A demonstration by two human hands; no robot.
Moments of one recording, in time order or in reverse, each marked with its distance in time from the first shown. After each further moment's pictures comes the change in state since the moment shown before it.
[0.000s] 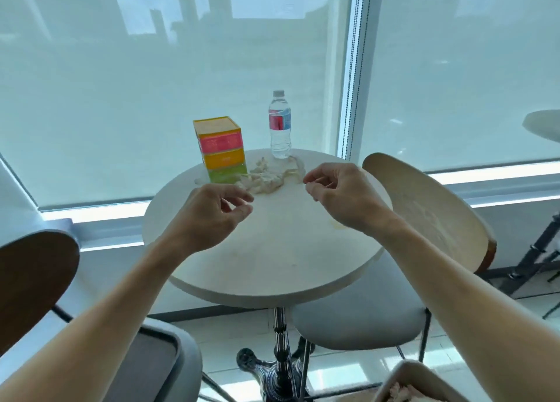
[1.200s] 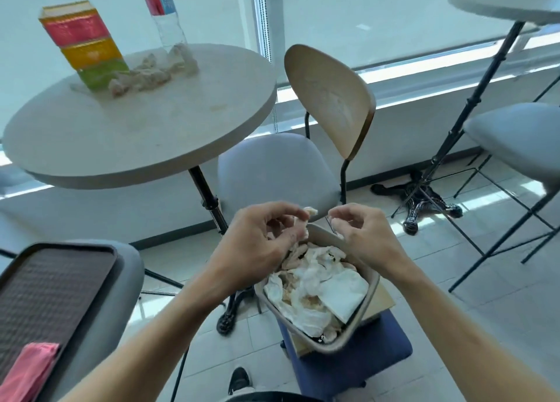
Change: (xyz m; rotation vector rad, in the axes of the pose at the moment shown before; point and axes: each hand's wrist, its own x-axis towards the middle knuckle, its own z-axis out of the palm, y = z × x) left_hand -0.178 0.147 0.195 -0.378 -0.396 0.043; right_hand -0.259 0.193 -0.082 0.129 0.051 0.471
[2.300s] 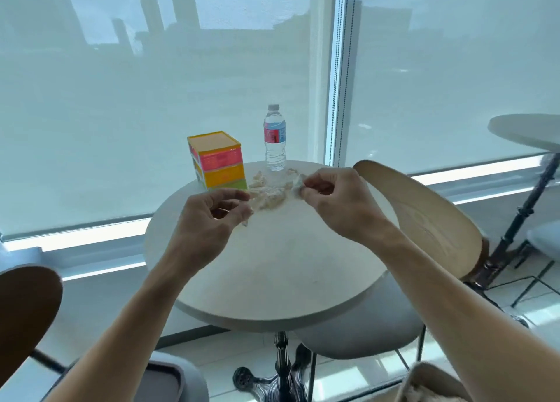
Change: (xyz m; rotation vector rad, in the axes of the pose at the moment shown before) left_hand 0.073 -0.066 -0.307 -0.101 0.478 0.005; right_hand 0.122 -0.304 0.151 -0.099 0.122 -0.483
